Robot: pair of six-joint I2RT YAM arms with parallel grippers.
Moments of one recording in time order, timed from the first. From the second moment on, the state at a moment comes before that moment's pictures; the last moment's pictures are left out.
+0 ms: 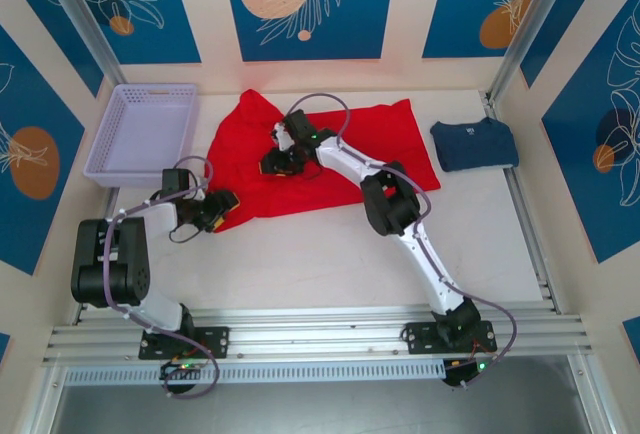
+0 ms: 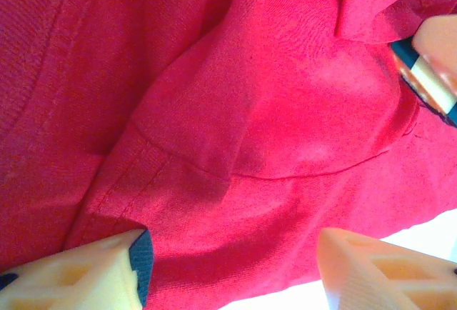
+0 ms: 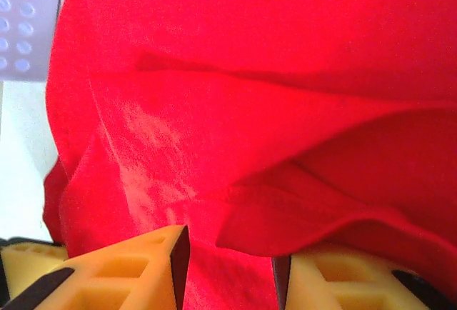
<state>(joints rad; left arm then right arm) 0.05 1.56 0.68 -0.16 0.55 -0.65 0.63 2.62 2.27 -0.58 -0.55 0.49</state>
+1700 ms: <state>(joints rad) 0.04 1.55 0.69 -0.18 0.47 -0.59 0.18 1.98 1.27 -0.44 -0.51 0.47</state>
